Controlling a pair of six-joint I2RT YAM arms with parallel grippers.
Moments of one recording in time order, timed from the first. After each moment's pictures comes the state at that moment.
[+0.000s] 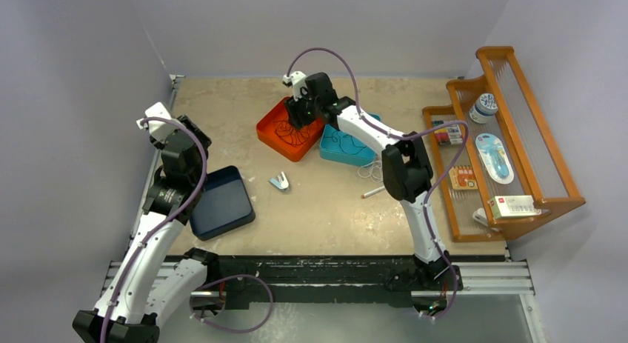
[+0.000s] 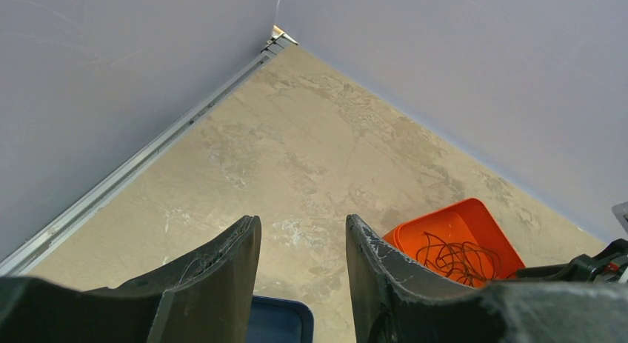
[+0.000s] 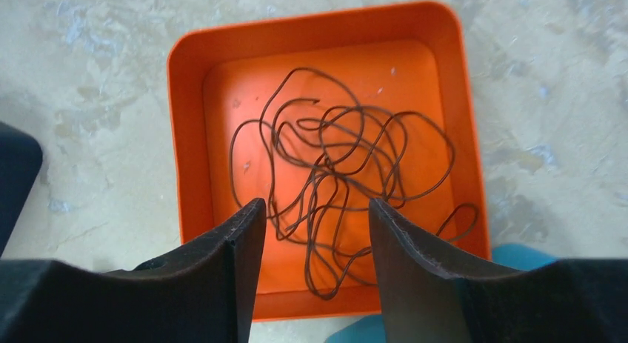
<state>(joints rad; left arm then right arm) -0.25 0.81 0.88 -0.27 -0.71 -0.44 0.60 2.26 1.96 -0.31 -0.18 -0.09</state>
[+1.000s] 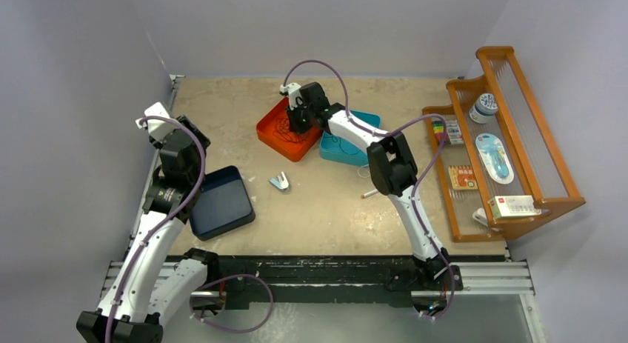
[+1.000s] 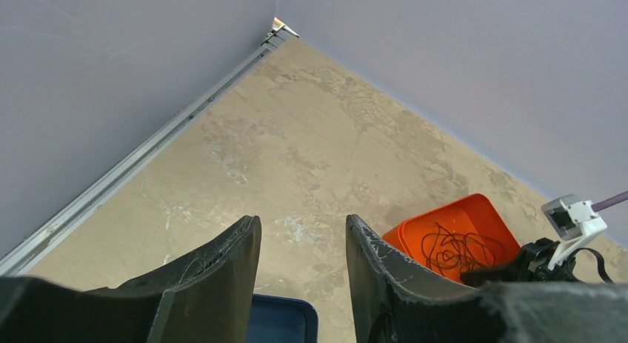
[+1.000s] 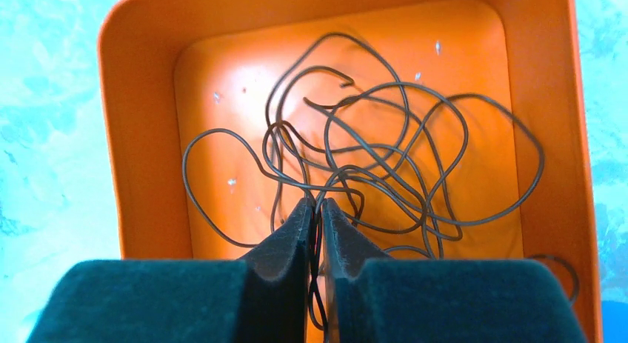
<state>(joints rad) -0.21 0.81 0.87 -0.27 -0.65 -0.44 0.60 2.44 2.06 -0.35 -0.23 -0.04</state>
